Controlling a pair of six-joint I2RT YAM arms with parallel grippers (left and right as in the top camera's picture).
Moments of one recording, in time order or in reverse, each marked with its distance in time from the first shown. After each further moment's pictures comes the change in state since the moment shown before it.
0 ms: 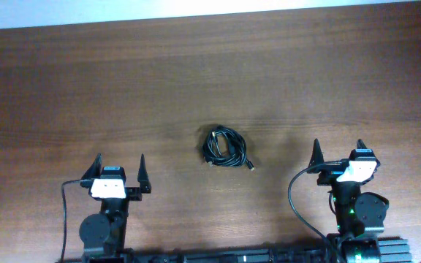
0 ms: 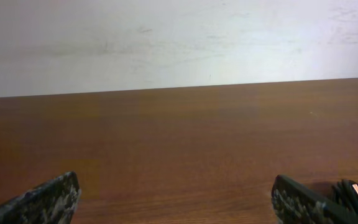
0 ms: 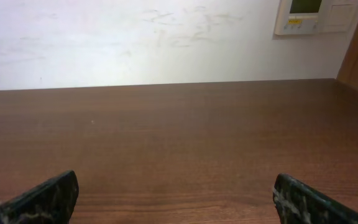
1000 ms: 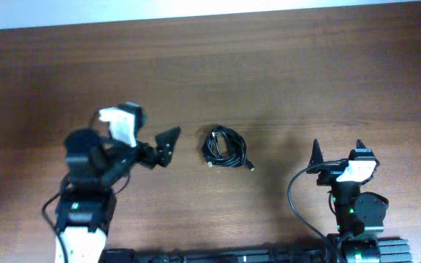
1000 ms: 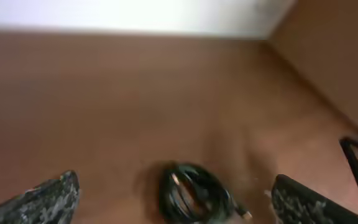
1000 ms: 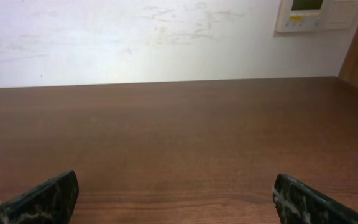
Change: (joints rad) left arm -0.064 0.884 0.655 -0.146 0.528 -0.169; right arm 0.000 0.008 0.000 0.000 -0.003 0.000
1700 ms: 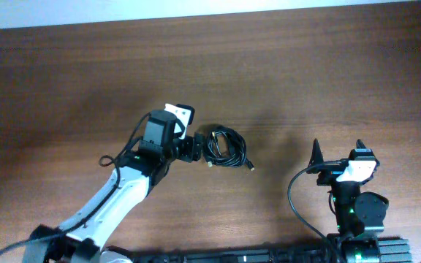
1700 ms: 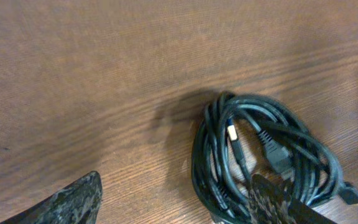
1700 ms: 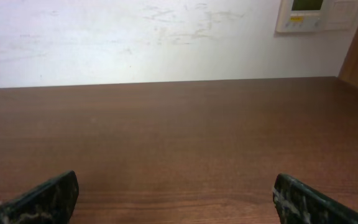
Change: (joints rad) left arm -0.349 0.537 0.032 0.104 -0.436 -0.023; right arm 0.000 0.000 0.000 0.000 0.000 0.000
